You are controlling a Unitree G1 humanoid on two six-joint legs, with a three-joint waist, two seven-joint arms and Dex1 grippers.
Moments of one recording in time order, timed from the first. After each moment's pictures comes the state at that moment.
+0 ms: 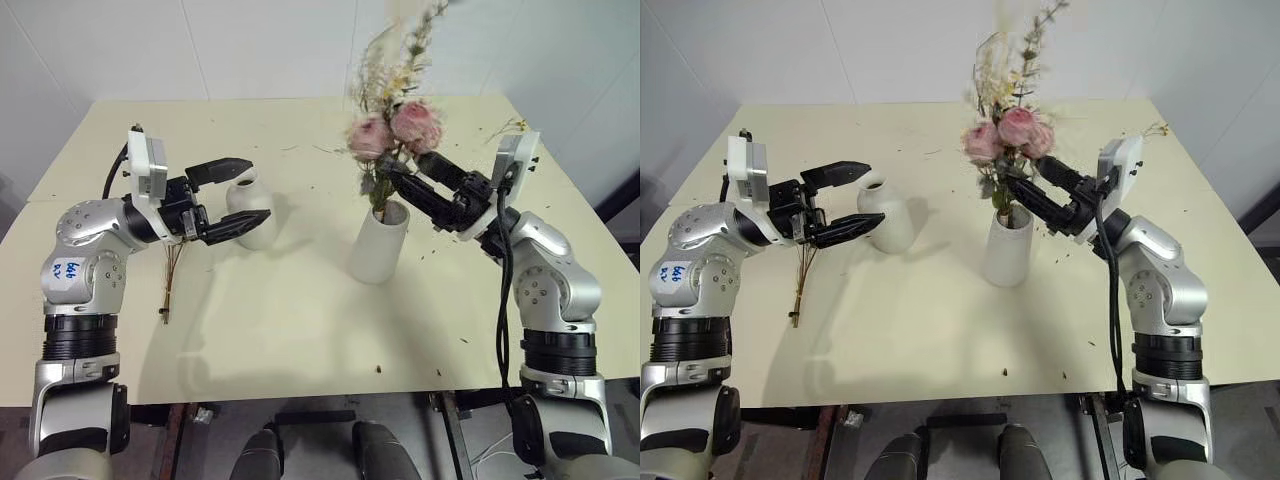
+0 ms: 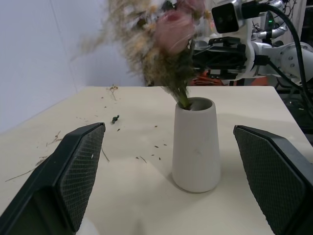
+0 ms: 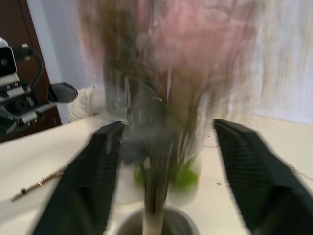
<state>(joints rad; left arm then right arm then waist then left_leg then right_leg) -0.70 0.66 0.19 0.13 -0.58 0.29 -1.11 -0.66 -0.46 -0.20 -0.03 0.63 0.41 0.84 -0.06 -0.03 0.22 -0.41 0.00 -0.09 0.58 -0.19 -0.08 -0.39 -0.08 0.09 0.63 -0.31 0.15</state>
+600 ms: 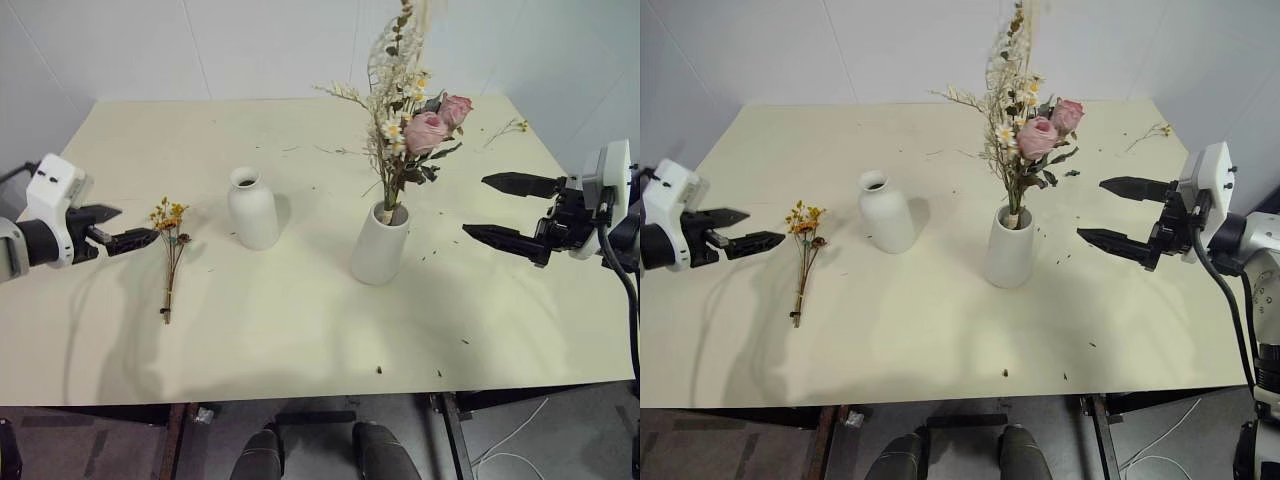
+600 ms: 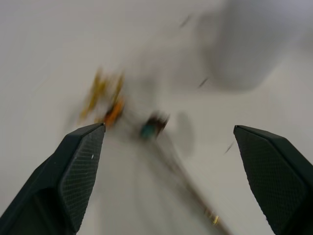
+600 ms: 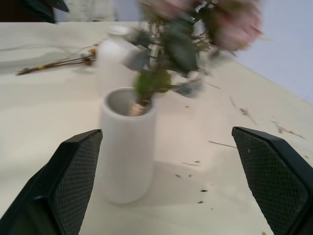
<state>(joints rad) -0.52 1.09 0.22 0.14 -0.39 0.96 -0.73 -0.53 -0.91 -0.28 -0.01 0.60 0.37 1.23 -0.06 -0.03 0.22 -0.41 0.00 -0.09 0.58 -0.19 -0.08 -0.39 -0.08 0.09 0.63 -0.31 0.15</state>
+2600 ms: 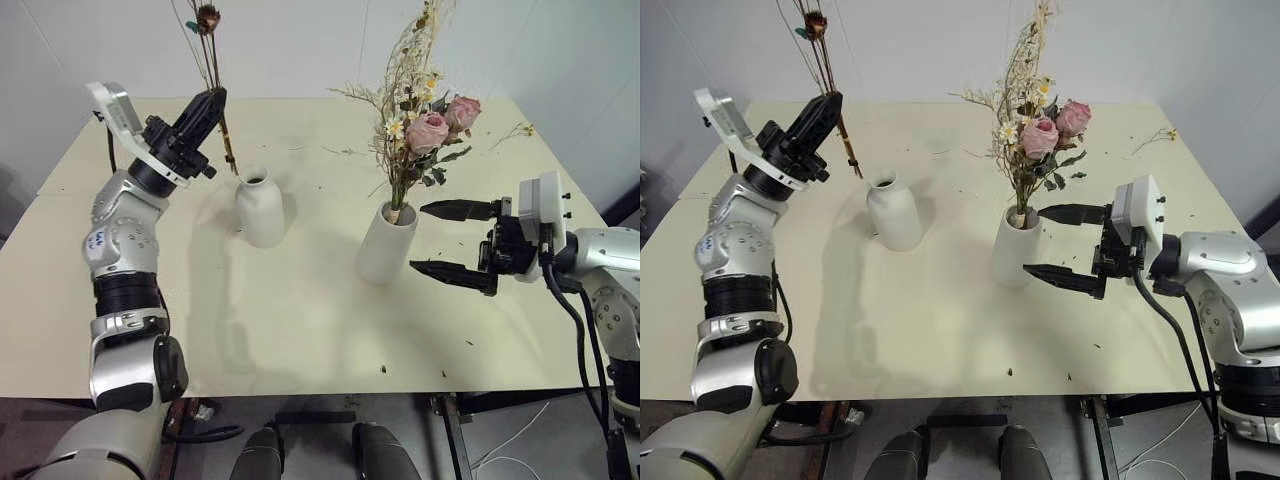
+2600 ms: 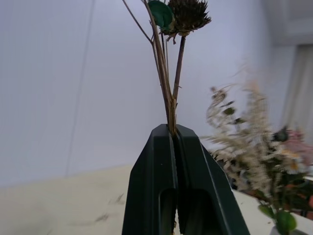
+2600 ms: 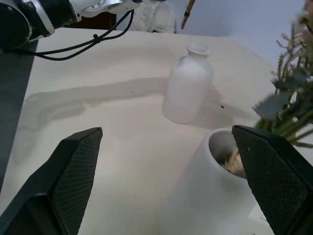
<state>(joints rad) -0.98 0.41 0.40 0.51 -0.60 0.19 -0.92 -0.48 -0.80 -0.16 -0.21 0.62 0.39 1.15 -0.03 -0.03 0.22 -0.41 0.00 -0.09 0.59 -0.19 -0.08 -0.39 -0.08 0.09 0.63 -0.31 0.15</state>
